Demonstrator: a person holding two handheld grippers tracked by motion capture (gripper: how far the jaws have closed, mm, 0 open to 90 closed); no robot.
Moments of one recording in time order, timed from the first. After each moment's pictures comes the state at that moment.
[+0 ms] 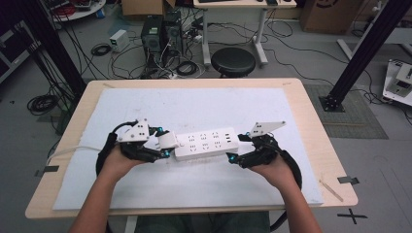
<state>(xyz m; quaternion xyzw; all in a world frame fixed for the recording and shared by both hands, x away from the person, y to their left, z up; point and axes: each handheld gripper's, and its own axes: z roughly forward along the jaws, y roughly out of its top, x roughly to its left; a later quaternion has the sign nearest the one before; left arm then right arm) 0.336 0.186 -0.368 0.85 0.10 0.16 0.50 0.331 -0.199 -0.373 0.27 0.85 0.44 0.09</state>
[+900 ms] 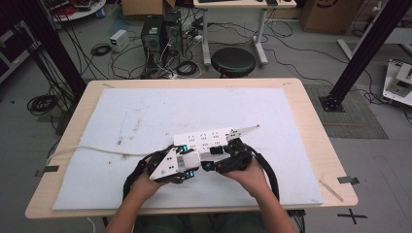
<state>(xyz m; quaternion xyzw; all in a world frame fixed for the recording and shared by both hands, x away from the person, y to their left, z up) 0.293 0.118 -0.415 0.83 0.01 0.26 0.49 0.335 -0.142 -0.406 0.28 0.81 0.50 -0.10</state>
